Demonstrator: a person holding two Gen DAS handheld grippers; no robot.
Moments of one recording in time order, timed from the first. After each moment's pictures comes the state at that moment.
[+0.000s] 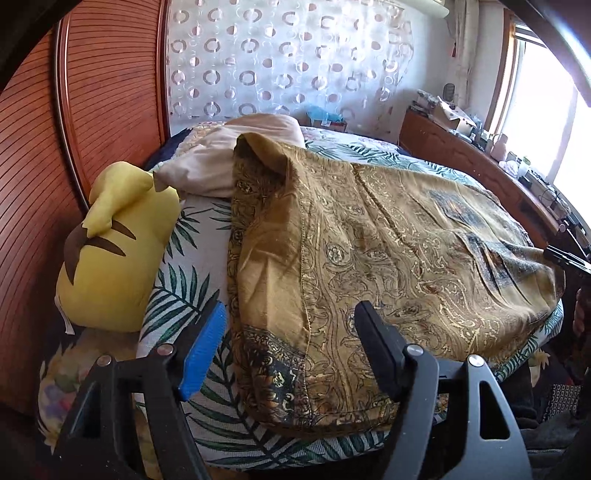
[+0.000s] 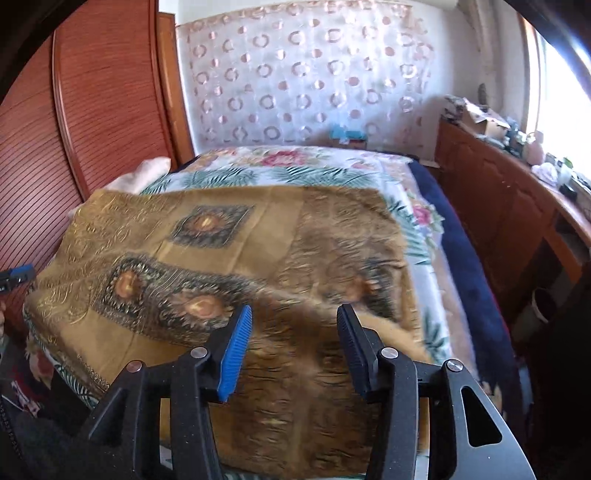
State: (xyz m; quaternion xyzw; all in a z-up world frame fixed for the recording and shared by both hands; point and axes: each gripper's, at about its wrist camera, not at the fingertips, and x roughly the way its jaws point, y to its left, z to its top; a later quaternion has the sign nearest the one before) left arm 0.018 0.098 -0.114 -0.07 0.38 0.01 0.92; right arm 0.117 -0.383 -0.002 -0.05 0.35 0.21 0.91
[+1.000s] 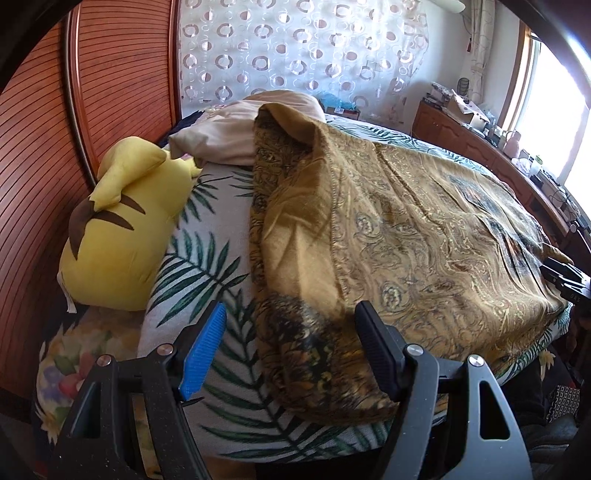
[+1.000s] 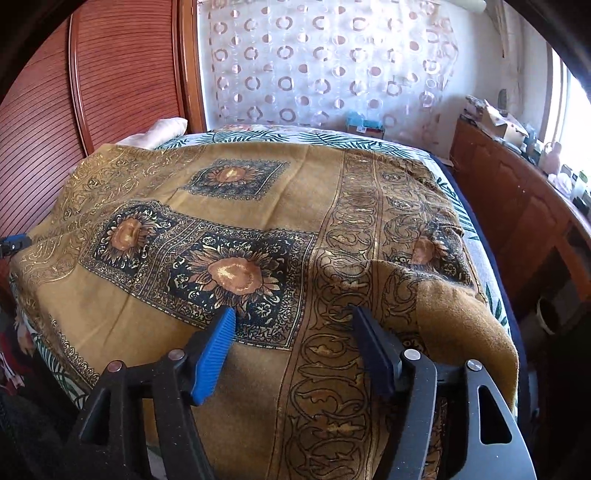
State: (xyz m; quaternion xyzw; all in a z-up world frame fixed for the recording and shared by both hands) left arm 0.012 0.112 -0.134 -0.08 0.40 0.03 0.91; right arm 0.122 -0.341 -0.043 -0.09 0.36 0.22 0.90
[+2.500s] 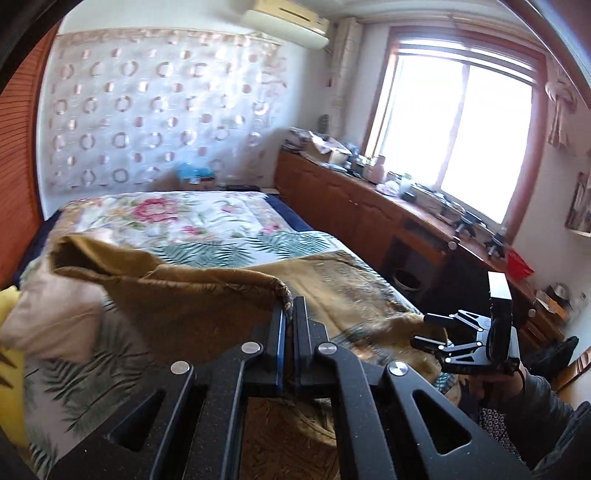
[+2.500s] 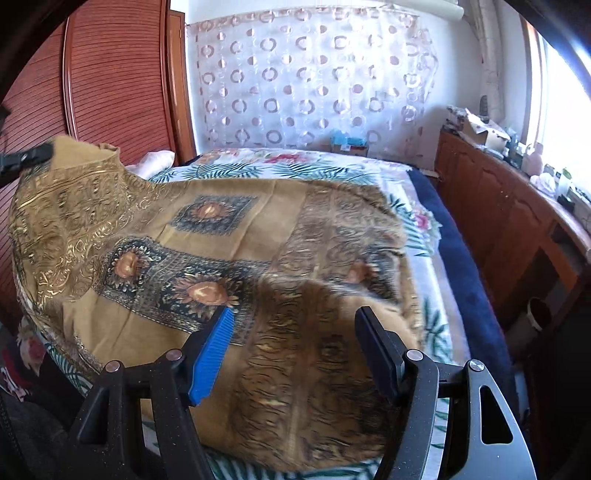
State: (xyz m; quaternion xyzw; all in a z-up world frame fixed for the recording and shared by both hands) left arm 0.099 -0.054 -0.009 -0.06 0.27 -0.23 0.93; right arm 0.106 -0.387 -0.007 -0.07 0.33 0.20 0.92
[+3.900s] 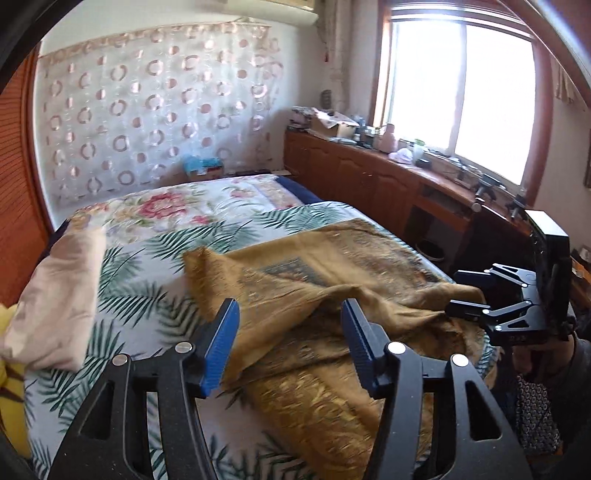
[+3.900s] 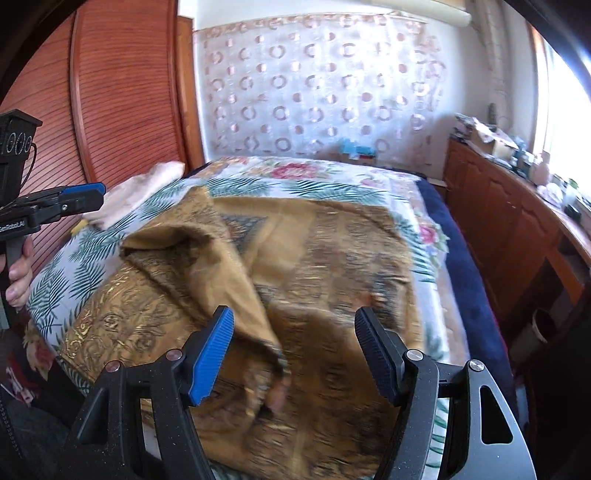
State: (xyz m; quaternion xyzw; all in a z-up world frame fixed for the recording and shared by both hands) left arm 0.106 -0.071 -0.040 0.01 0.29 -0.19 0.94; right arm 0.114 -0.353 -0.012 -0.07 0.32 0.23 0.92
